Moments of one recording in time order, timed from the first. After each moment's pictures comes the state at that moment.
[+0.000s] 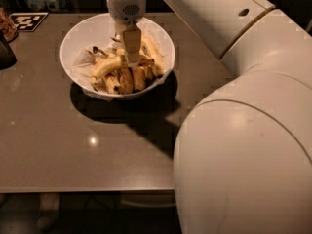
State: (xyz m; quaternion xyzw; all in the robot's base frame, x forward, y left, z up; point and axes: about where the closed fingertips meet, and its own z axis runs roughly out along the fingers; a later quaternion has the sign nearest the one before) arm 0.644 0.064 0.942 -0.81 0.58 -0.05 0.10
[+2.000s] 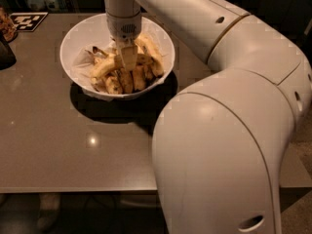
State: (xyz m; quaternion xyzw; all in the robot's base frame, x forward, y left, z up) arm 0.665 0.072 0.888 -0.81 0.58 -0.04 0.07
